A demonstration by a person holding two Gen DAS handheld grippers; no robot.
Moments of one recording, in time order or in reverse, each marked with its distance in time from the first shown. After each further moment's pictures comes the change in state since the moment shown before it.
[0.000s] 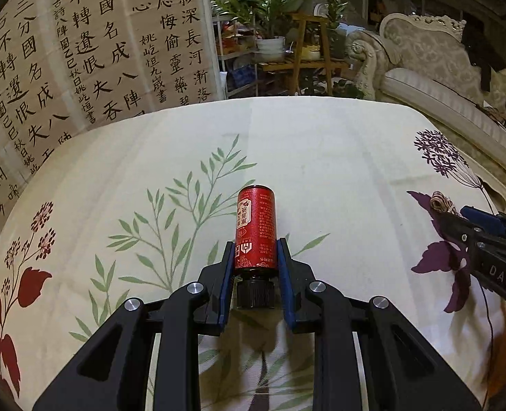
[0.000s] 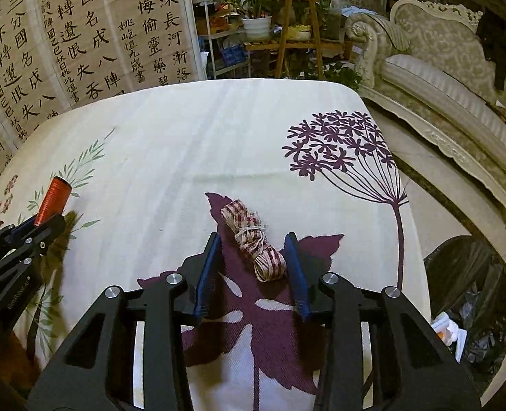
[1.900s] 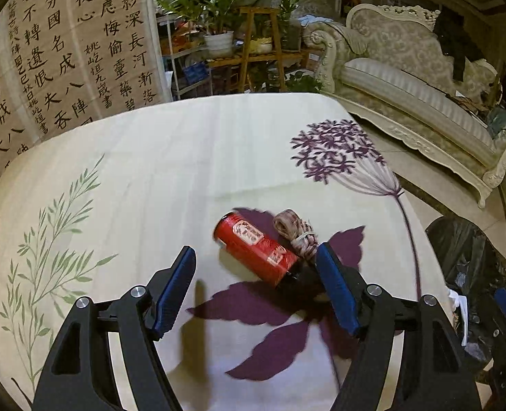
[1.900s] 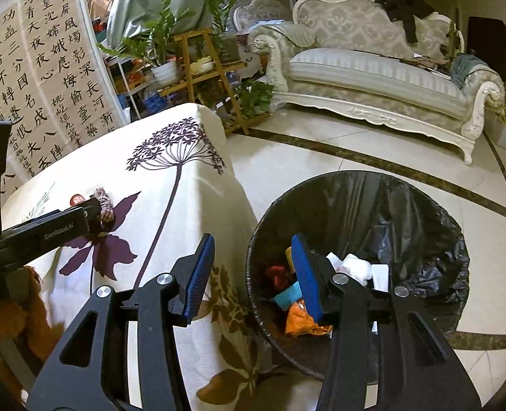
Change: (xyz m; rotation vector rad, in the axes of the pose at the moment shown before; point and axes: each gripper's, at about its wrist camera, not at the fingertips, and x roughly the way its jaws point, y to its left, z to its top) left arm 0.003 -0.136 0.017 0.032 0.037 -0.110; right arm -0.081 -0.138 -0.088 0.312 -0.147 -0.133
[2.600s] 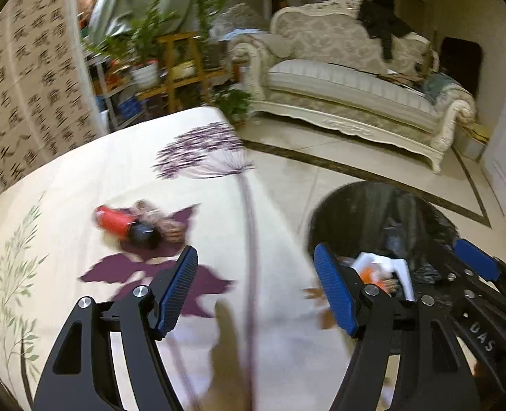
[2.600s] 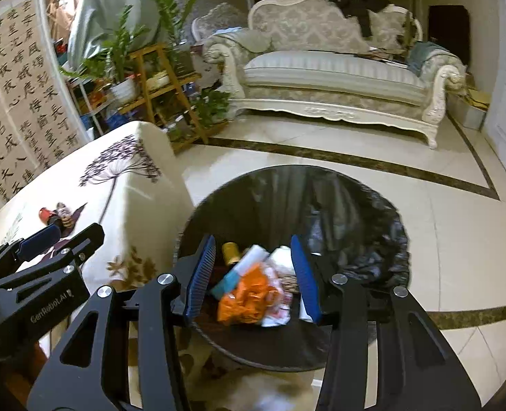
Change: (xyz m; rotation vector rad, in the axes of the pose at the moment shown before) left arm -0.042 -0.097 -0.036 0.194 -0.084 -0.156; right arm -0.027 -0.058 -0.009 0.093 -0.037 -0.109
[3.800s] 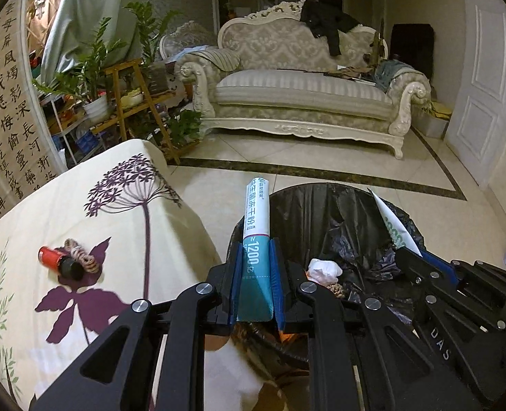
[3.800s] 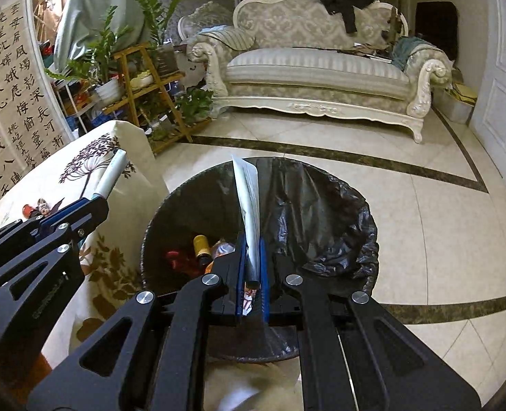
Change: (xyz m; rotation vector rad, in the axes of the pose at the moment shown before) left arm -0.003 -0.080 -0.001 0.182 -0.065 -0.139; right arm -0.004 -0.046 -0.013 0.046 0.005 -0.077
